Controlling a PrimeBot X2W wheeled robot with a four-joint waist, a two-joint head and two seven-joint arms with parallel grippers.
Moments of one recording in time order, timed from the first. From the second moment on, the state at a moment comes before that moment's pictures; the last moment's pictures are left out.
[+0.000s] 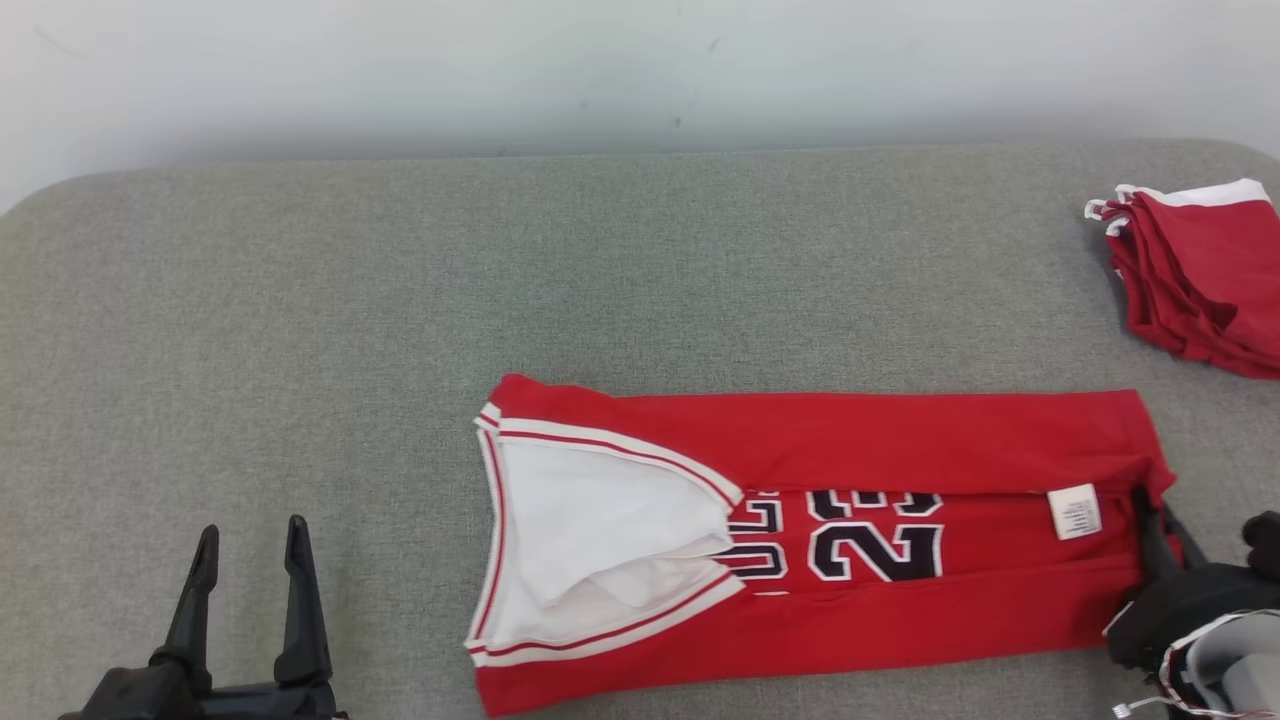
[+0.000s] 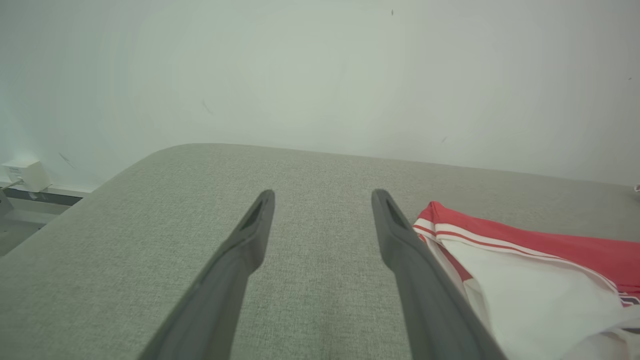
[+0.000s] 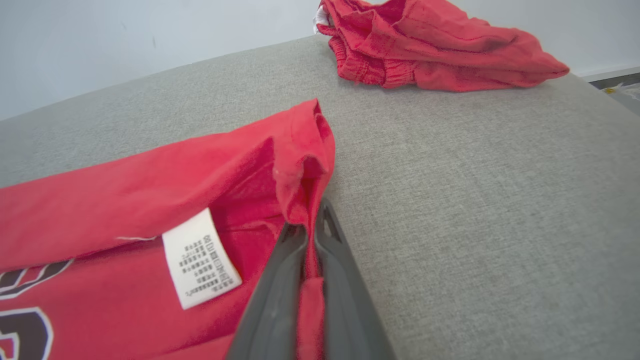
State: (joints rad) left arm -0.02 0.05 0.11 0.08 -0.18 -0.13 -0.26; right arm -0.38 -0.37 0.17 0.83 0.62 0.13 -0.26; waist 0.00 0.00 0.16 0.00
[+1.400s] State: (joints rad) left arm -0.03 0.05 0.05 0.09 -0.22 -0.12 -0.26; right arm -0.36 -0.06 0.56 0.37 0.45 0.13 -0.15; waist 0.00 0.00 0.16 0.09
